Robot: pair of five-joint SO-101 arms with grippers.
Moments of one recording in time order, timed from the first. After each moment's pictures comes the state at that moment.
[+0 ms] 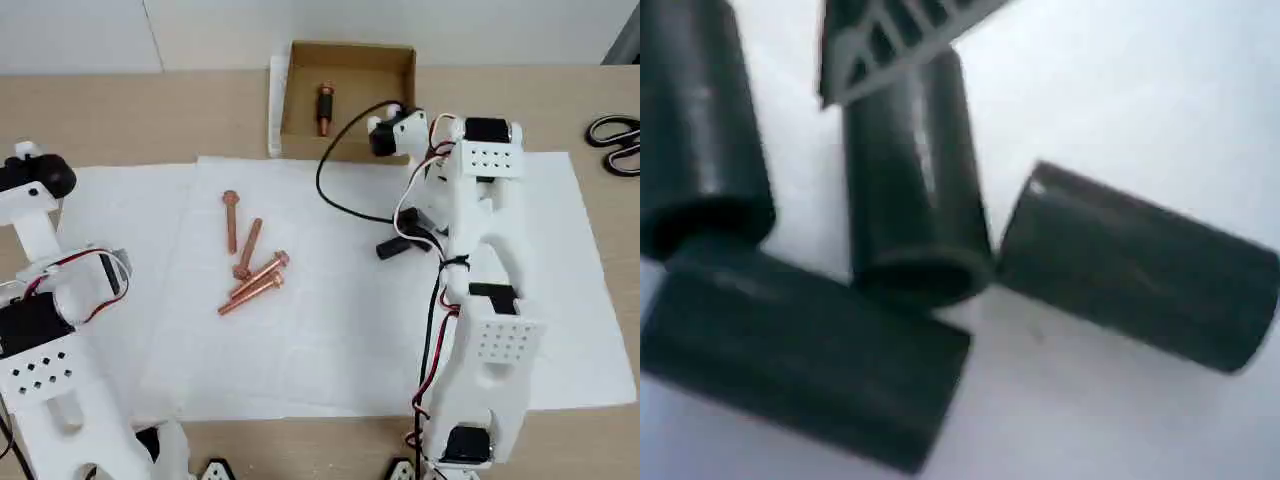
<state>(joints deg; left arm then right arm) -26.4 -44.1 32.9 80.7 4.2 0.4 35.6 -31.9 87.8 45.2</state>
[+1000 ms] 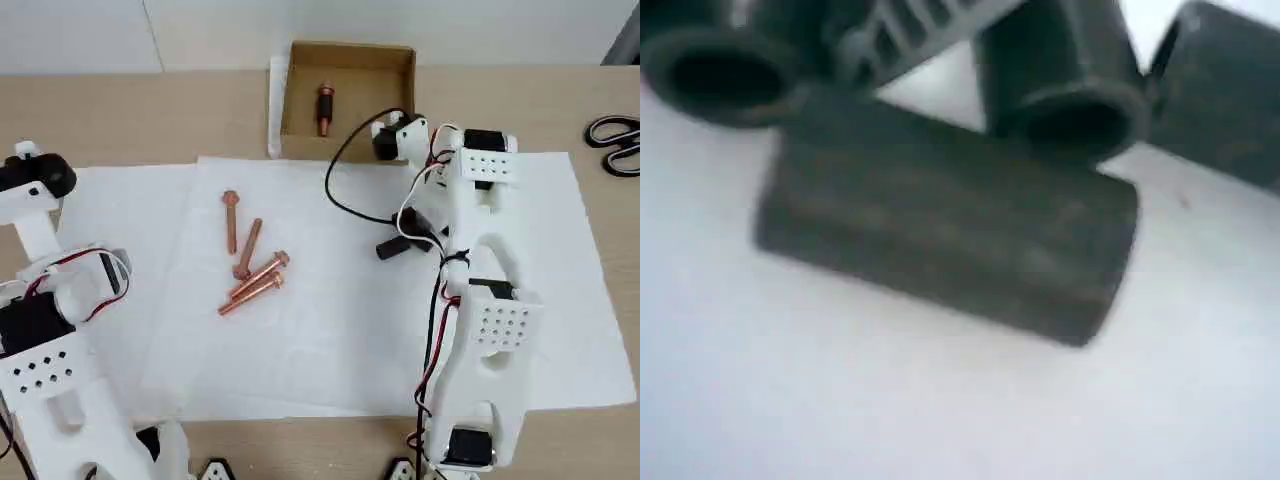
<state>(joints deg) -26.4 -44.1 33.2 80.0 4.2 2.5 46.4 -35.0 80.9 45.1</state>
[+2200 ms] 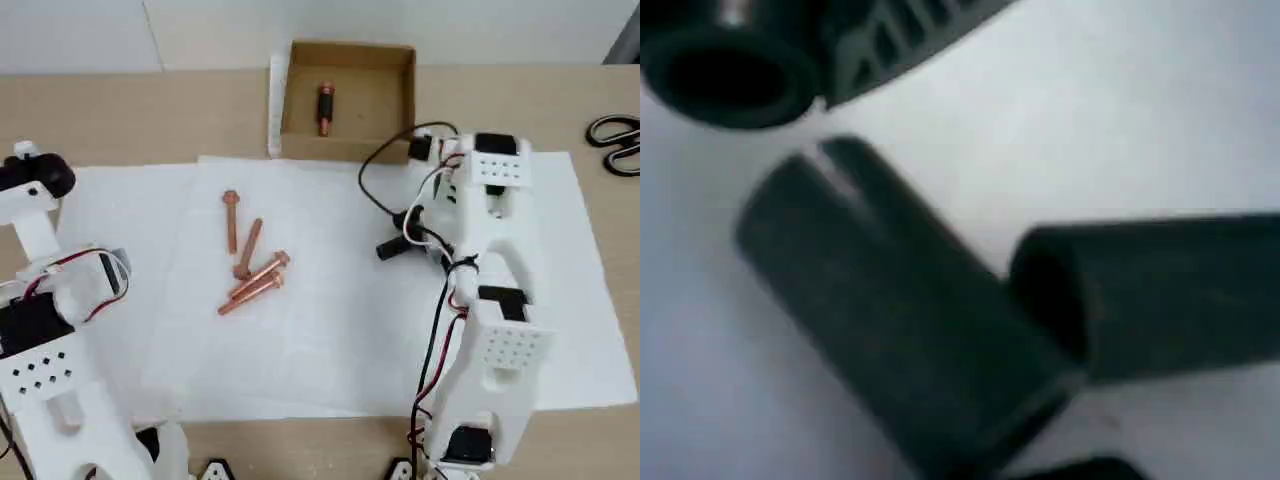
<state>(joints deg) -26.4 -44.1 33.2 80.0 4.1 2.4 33.0 -21.6 93.4 15.1</state>
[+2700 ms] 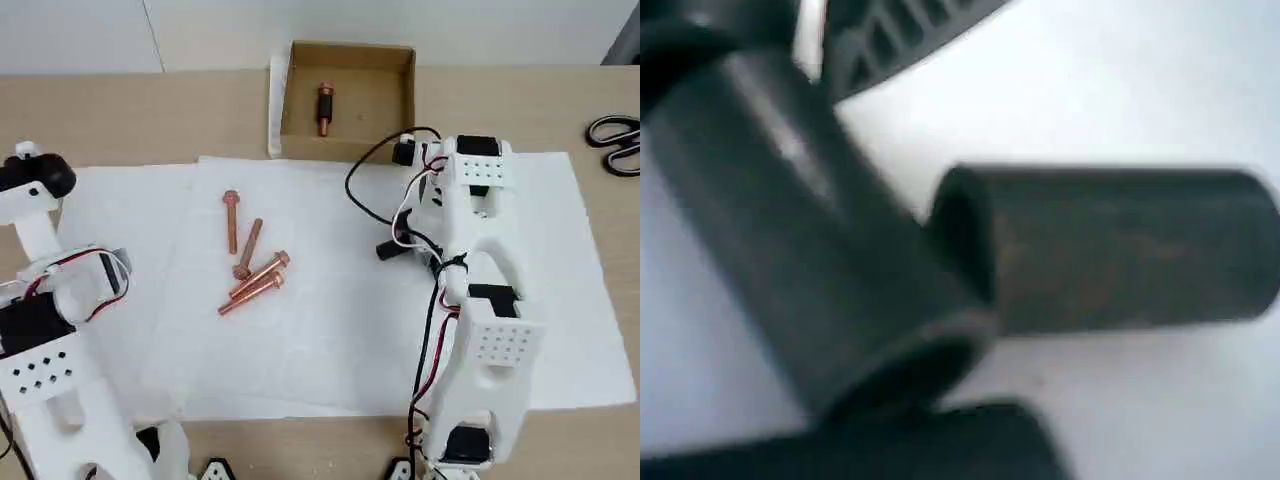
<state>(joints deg) -26.4 -44.1 33.2 80.0 4.1 0.2 34.5 -21.1 92.0 14.9</state>
